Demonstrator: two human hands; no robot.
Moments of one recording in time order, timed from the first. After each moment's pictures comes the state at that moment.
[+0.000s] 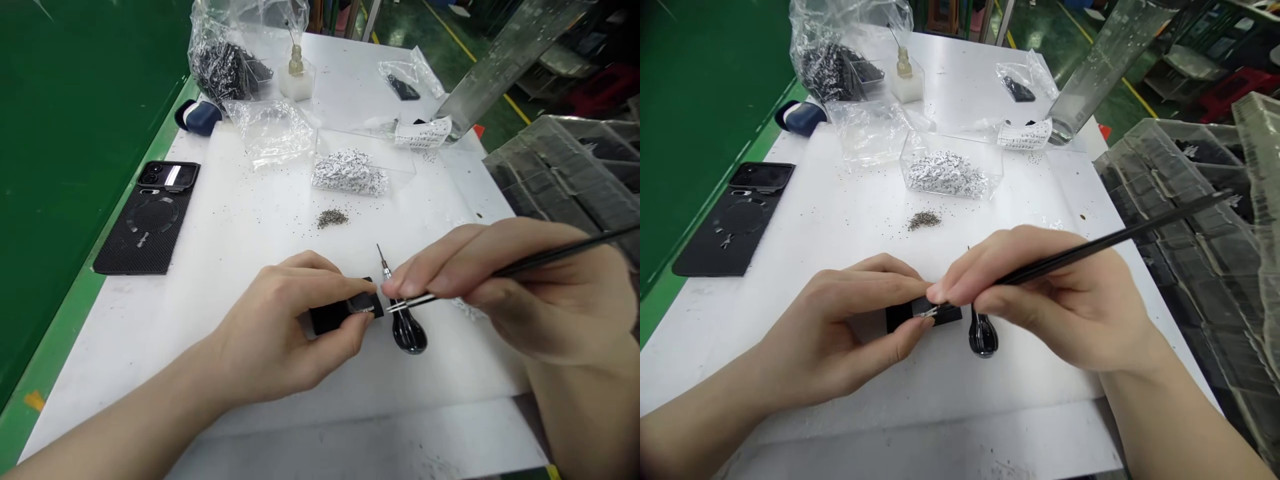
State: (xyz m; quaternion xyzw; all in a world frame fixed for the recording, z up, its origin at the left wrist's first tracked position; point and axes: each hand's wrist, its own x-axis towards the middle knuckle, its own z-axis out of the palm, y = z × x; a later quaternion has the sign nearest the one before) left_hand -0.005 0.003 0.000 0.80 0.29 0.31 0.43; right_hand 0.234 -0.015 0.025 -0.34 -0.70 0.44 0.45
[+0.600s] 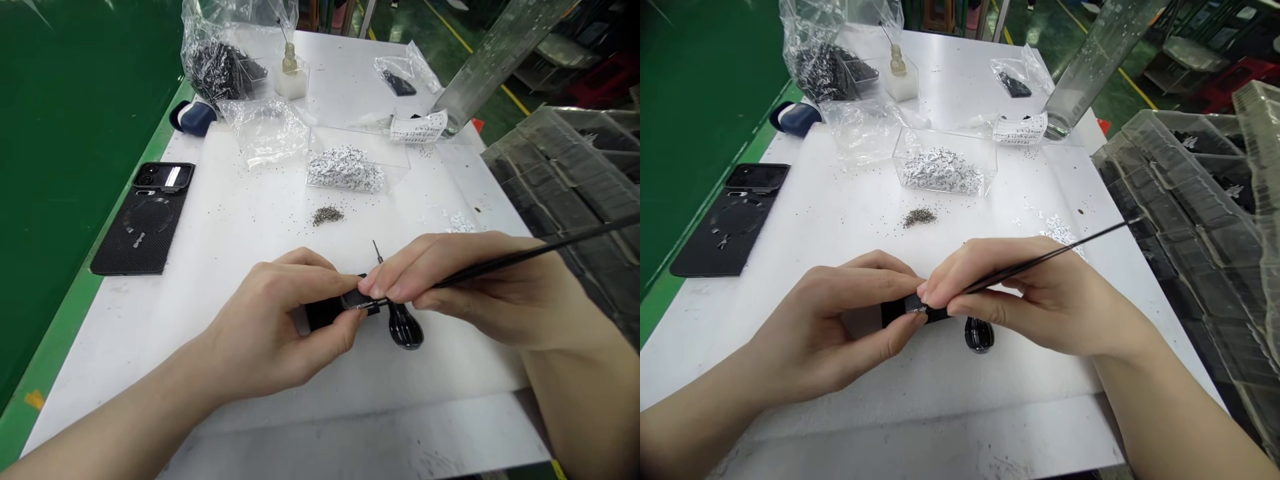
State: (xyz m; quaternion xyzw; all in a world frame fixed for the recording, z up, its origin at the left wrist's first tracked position) left_hand -0.003 0.000 0.001 0.78 0.31 0.30 0.45; right_hand 0.237 -0.009 0.021 -0.32 -0.74 0.47 0.37
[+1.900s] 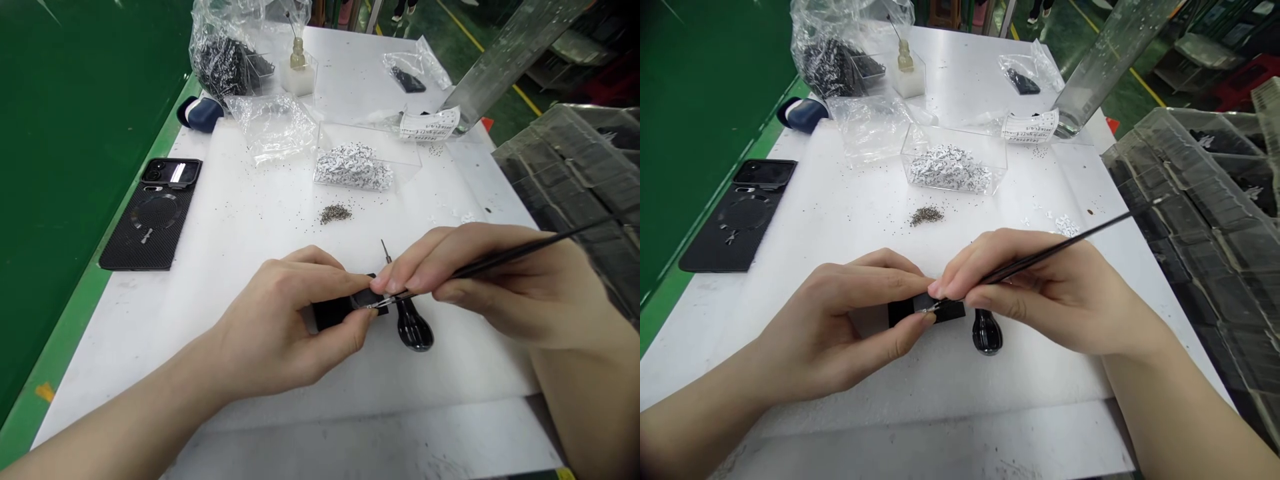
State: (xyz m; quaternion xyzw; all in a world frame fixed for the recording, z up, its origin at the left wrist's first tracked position) left_hand -0.005 0.004 0.003 0.80 0.29 0.29 0.44; right_hand 0.238 -0.010 0.020 -0.33 -0.72 0.48 0.38
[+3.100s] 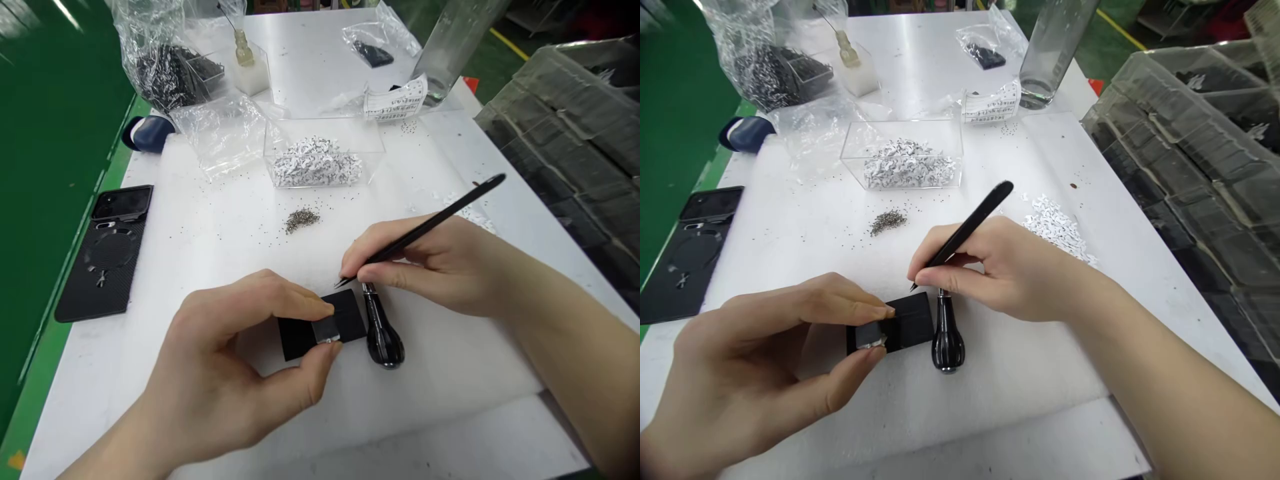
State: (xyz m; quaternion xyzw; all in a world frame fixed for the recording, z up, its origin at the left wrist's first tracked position) left_hand -0.006 0.001 0.003 0.75 0.36 0.33 0.45; right_hand 0.251 0.013 -0.002 -0.40 -0.75 0.44 0.28
